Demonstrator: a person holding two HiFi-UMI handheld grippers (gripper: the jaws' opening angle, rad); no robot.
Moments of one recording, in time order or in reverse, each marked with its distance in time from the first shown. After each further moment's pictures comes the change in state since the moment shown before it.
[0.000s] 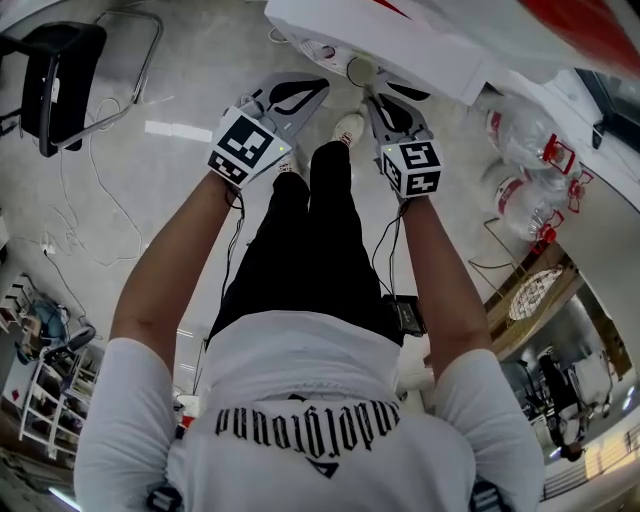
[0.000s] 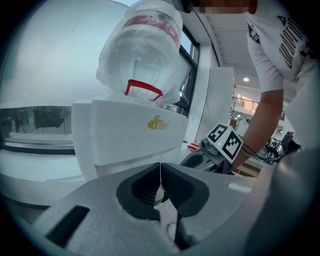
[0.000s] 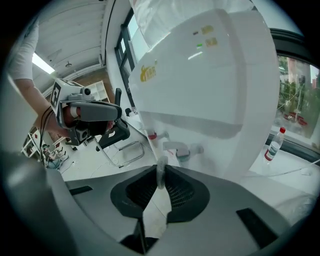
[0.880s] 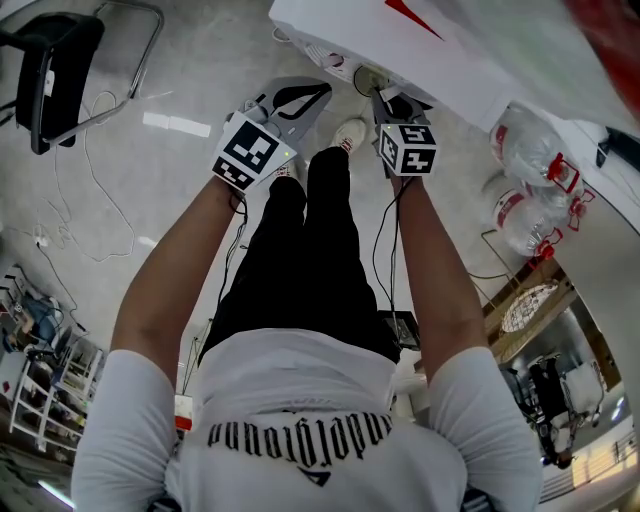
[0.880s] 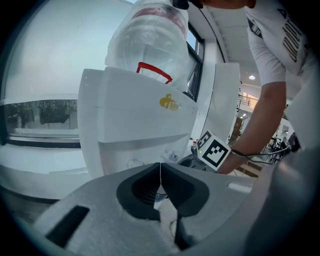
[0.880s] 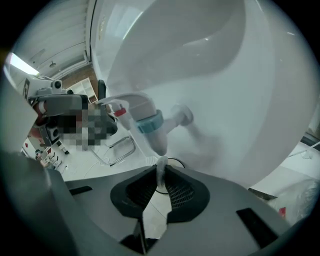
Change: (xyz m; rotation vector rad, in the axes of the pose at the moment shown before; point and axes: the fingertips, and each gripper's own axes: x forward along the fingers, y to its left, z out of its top) left arm 0.018 0.019 -0.037 -0.030 0.023 0.048; right arm 0.071 -0.046 -0.041 0.094 0.073 -0.071
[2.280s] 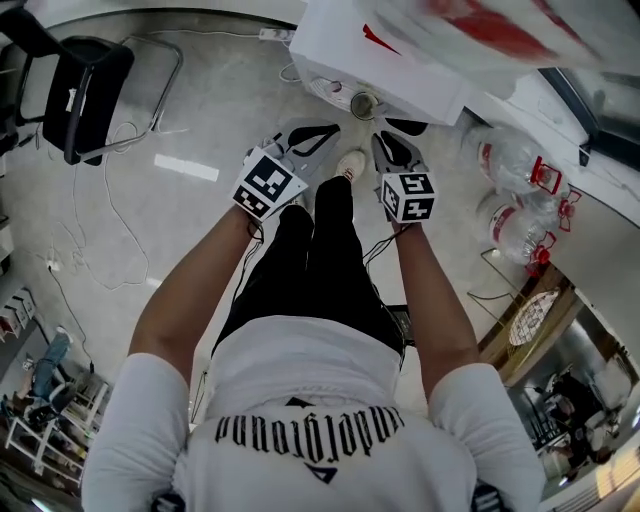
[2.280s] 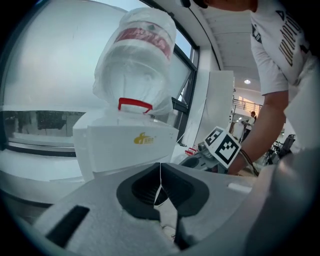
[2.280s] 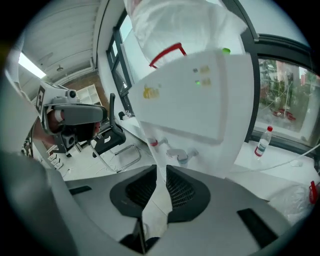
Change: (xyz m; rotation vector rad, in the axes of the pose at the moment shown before) left arm -0.048 -0.051 0.062 0.021 -0.055 -0.036; right arm -0.108 0.049 0.042 -0.016 -0.100 -0.004
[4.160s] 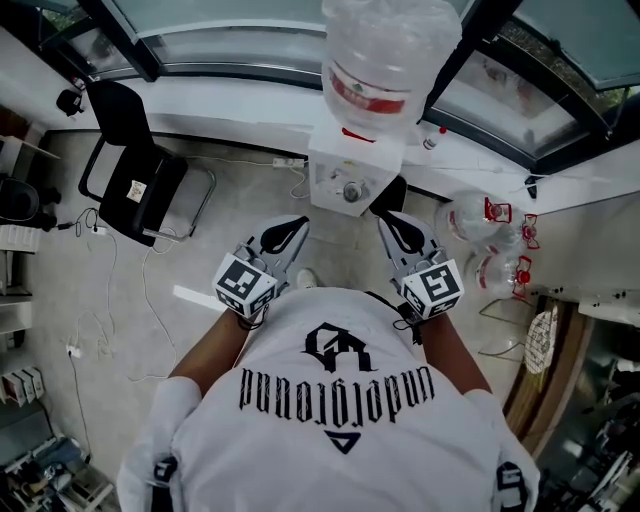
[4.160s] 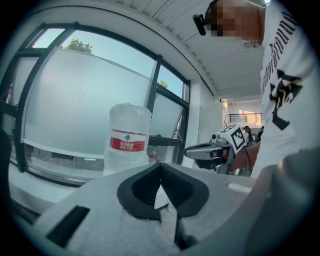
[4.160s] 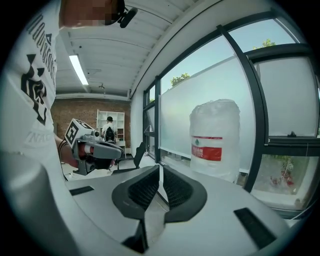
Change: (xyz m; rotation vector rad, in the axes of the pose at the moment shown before) left arm -0.276 -0.145 0.216 0.021 -0.292 0.093; right arm -0.348 0.207 0.220 -0.290 -0.464 0.064
